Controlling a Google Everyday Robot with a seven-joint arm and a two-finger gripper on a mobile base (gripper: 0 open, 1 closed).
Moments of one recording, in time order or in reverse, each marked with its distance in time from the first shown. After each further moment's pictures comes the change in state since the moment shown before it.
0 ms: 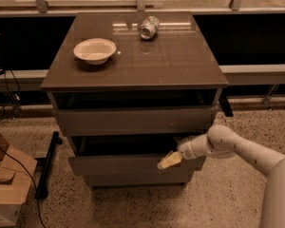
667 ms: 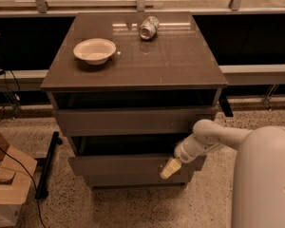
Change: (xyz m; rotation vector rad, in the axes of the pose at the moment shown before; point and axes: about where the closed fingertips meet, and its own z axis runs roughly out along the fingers) arm 0.041 0.014 0.000 0.024 0.378 -0.085
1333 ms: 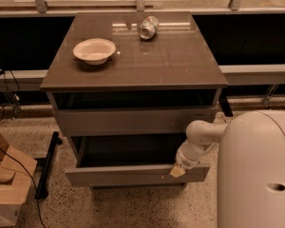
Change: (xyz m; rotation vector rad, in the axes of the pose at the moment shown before) arm 0.032 0.036 -0.016 -0.007 0.250 -0.054
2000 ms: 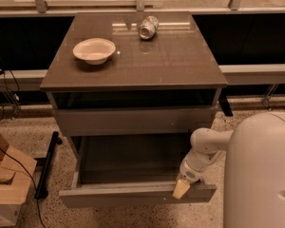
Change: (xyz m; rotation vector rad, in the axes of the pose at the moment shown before) arm 0.027 0.049 0.000 -0.104 0.037 0.081
